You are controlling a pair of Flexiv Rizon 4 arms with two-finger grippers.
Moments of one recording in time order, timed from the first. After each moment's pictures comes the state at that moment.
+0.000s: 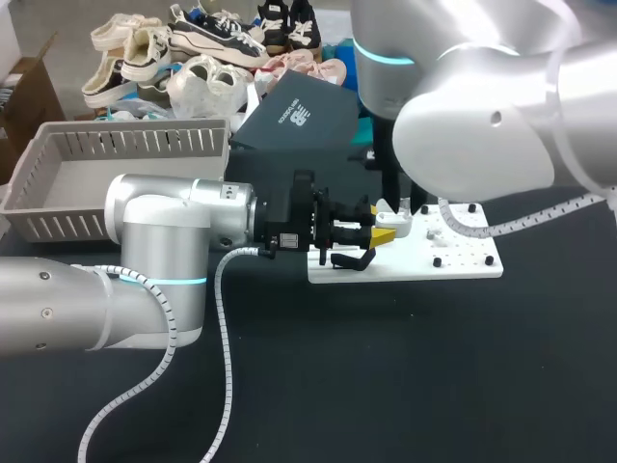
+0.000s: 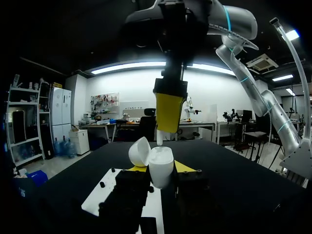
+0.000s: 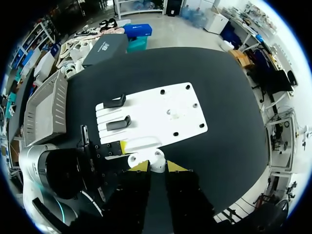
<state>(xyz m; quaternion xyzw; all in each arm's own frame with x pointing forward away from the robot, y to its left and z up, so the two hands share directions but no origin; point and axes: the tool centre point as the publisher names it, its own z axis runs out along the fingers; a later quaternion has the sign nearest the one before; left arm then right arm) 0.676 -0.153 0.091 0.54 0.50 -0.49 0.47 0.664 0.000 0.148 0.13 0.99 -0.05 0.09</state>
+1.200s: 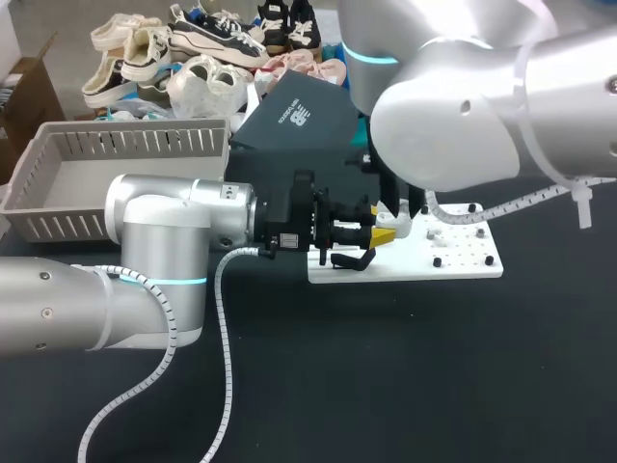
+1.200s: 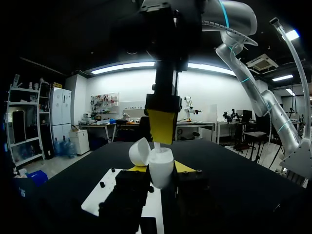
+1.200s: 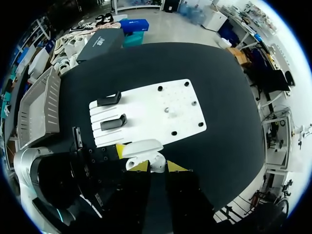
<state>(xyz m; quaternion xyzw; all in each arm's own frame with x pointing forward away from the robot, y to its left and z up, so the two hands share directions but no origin) 0.676 -0.154 0.091 0.54 0.50 -0.49 0.47 0.668 -0.001 0.136 0.13 0.99 -0.07 0.06</state>
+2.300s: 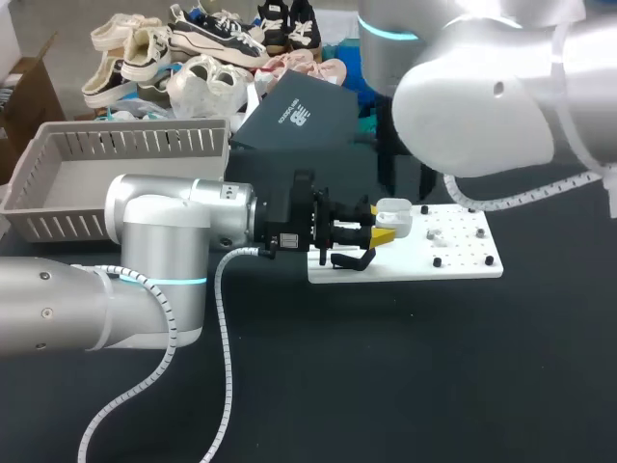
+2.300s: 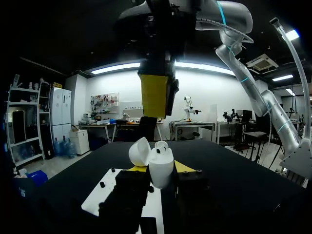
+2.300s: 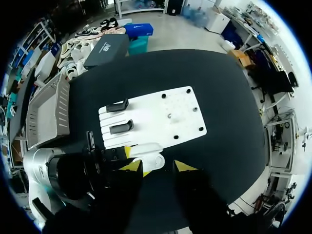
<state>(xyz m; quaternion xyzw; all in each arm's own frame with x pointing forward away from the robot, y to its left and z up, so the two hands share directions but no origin) 0.676 -0.153 0.091 0.54 0.50 -0.49 0.47 0.673 -0.006 0.167 0.12 0.99 -0.04 0.08</state>
